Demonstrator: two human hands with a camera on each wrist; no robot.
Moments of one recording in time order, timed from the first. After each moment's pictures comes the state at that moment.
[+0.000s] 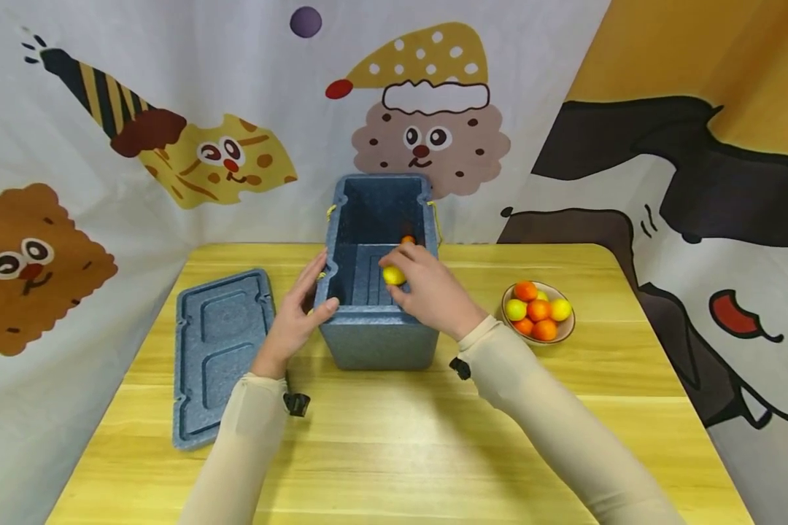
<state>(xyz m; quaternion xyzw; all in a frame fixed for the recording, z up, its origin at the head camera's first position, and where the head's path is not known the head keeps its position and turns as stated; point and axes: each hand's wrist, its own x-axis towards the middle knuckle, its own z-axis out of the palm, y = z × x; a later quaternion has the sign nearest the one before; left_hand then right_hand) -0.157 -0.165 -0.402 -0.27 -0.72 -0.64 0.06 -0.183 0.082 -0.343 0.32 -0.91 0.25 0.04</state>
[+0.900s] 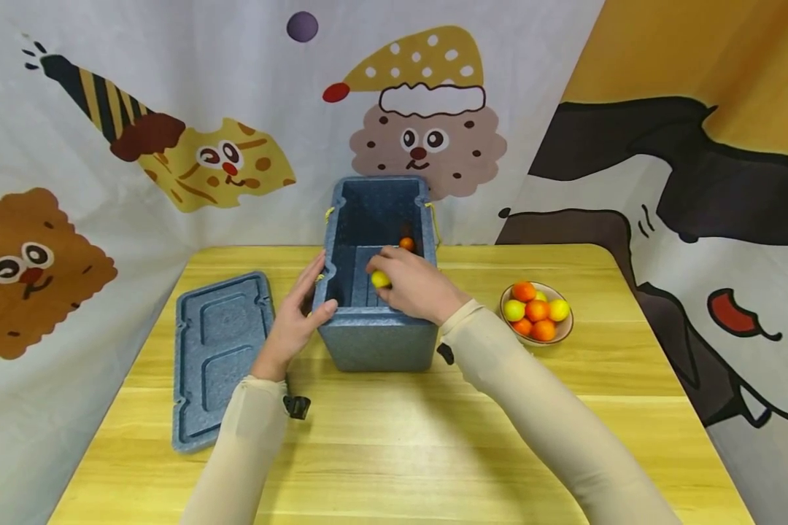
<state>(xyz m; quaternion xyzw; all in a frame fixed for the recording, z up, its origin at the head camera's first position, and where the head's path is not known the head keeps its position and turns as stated) -0.154 -0.162 -0.401 -0.24 -0.74 -0.63 0.05 -0.199 0.067 -0.339 0.33 -0.93 0.18 -0.05</state>
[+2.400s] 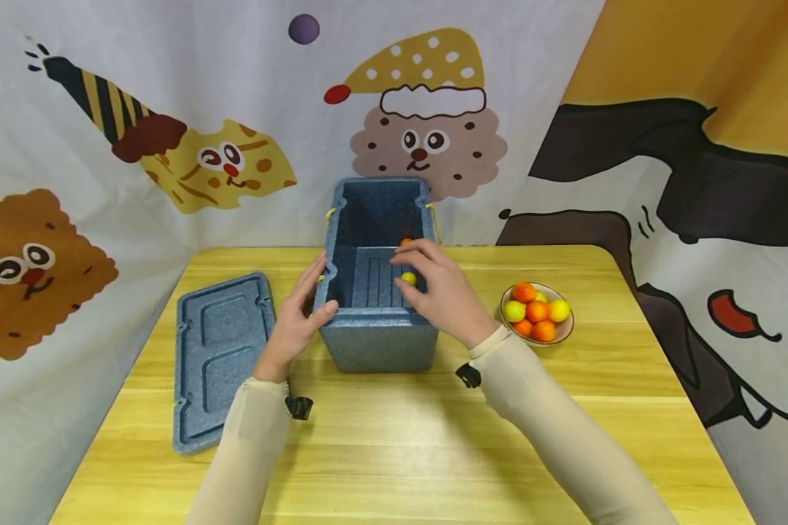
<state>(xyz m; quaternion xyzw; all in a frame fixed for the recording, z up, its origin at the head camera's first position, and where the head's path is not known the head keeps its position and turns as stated) -0.153 -0.162 -0.404 -0.27 -0.73 -0.63 0.07 -0.178 0.102 -0.354 0.34 -0.85 0.36 0.16</state>
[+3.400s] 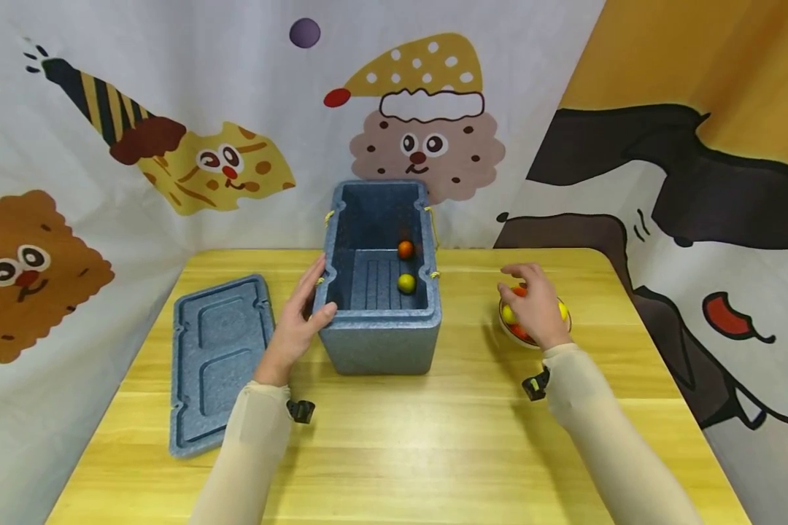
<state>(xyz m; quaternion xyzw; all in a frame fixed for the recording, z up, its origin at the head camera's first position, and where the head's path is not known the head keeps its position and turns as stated) -0.156 -0.161 -0.409 -0.28 -0.72 -0.63 0.08 -0.190 0.240 -0.430 0.04 -0.91 0.41 0.07</state>
